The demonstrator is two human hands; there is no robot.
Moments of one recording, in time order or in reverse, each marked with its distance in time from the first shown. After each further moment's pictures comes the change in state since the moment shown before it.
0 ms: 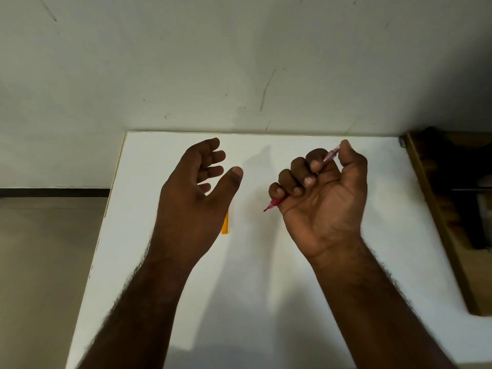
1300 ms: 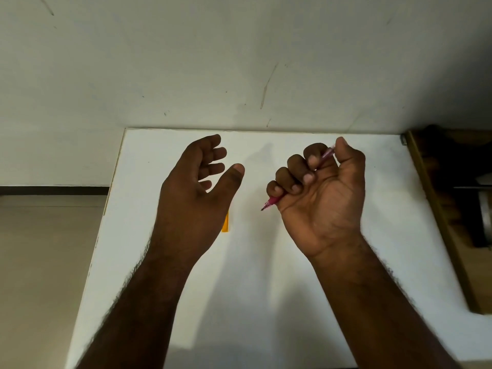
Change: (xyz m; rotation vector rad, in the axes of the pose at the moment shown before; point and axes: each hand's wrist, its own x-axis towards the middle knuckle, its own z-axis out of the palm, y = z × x) left_hand 0.000 0.000 0.000 0.004 0.001 0.007; right_hand 0.000 0.003 0.003 -0.010 -0.031 0.024
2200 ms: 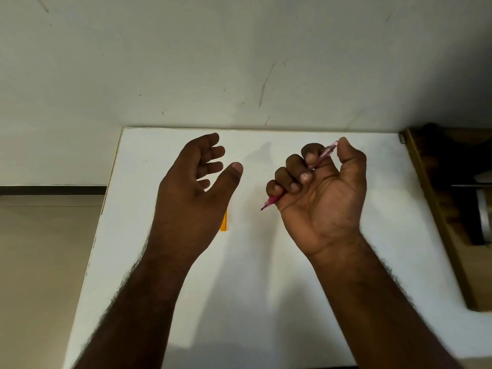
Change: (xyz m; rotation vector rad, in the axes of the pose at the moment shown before) left_hand -0.001 0.001 0.002 -0.003 -0.003 -0.001; right_hand -0.001 -0.003 -0.002 0.010 0.007 0.012
